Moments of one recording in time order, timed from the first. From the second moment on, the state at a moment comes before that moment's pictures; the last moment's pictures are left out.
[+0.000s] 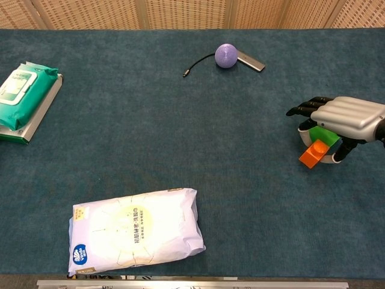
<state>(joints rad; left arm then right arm) -0.13 -1.15 -0.06 -1.55 1.37 1.37 0.06 0.62 -1.17 -0.11 -1.63 -1.42 0.80 -0.25</state>
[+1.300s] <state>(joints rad) -0.14 -1.15 -0.06 -1.56 1.36 1.36 0.08 0.58 -1.16 -0.11 -1.57 -1.36 0.80 -0.31</state>
